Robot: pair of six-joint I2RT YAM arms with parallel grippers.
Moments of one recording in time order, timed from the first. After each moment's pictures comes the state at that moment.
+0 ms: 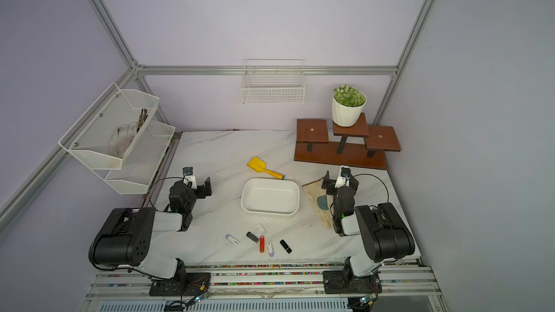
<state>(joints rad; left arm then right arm) 0.02 1.56 0.36 0.87 -0.08 0.04 0.10 1.57 0.27 1.19 0.26 0.05</state>
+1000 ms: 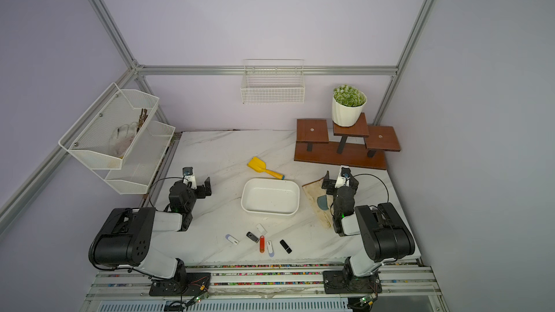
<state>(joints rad) 0.02 1.56 0.36 0.87 -0.08 0.04 0.10 1.57 0.27 1.19 0.26 0.05</state>
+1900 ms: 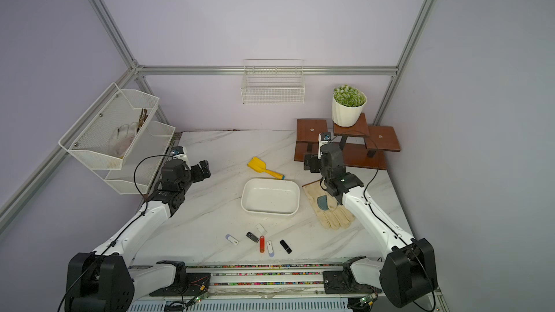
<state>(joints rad) -0.09 1.19 0.76 -0.08 -0.14 -0.29 0.38 1.28 1.05 -0.33 0.21 0.17</state>
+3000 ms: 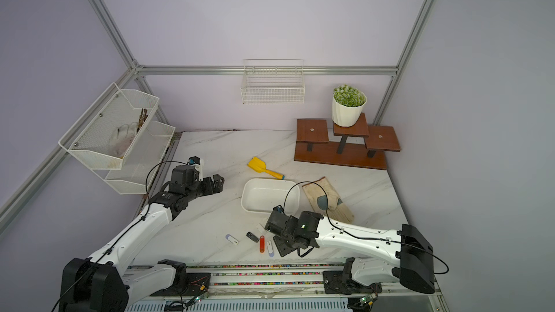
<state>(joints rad) -0.20 1.16 0.77 -0.34 0.05 -0.37 1.18 1.30 0.91 -0.92 0.09 0.69</state>
